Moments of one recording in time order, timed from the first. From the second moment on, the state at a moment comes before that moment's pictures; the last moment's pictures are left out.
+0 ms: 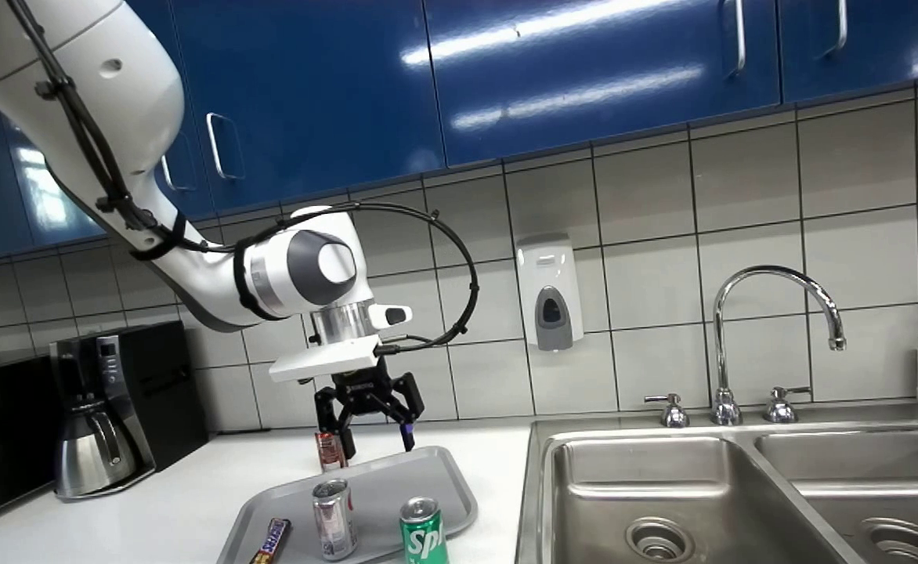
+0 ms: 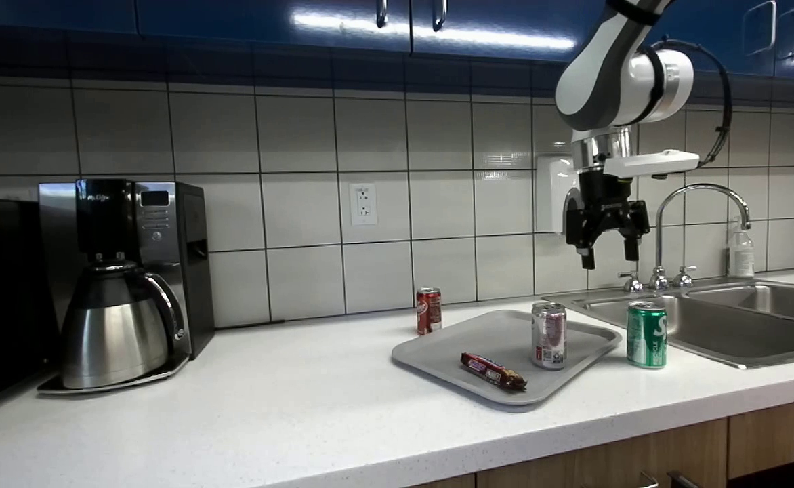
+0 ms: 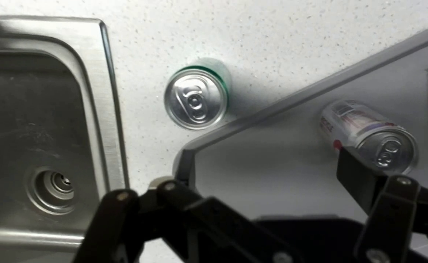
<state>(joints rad) -0.04 -0.17 -0.07 -2.49 -0.15 2.33 -0.08</state>
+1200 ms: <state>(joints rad) -0.11 -0.13 -0.11 -2.58 -0.24 2.37 -0.05</state>
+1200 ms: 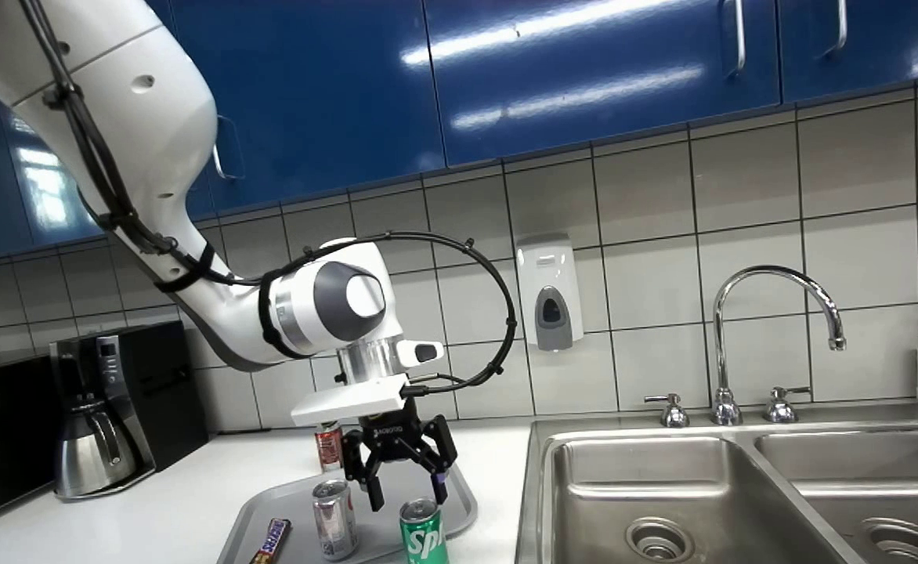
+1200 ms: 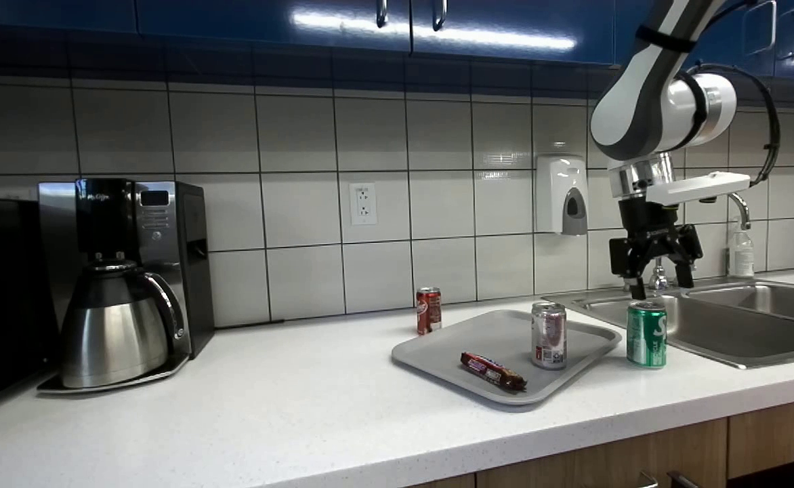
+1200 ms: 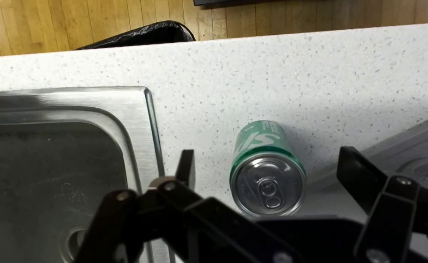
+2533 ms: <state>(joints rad) -0.11 0.08 -0.12 -2.51 -0.27 2.50 0.00</state>
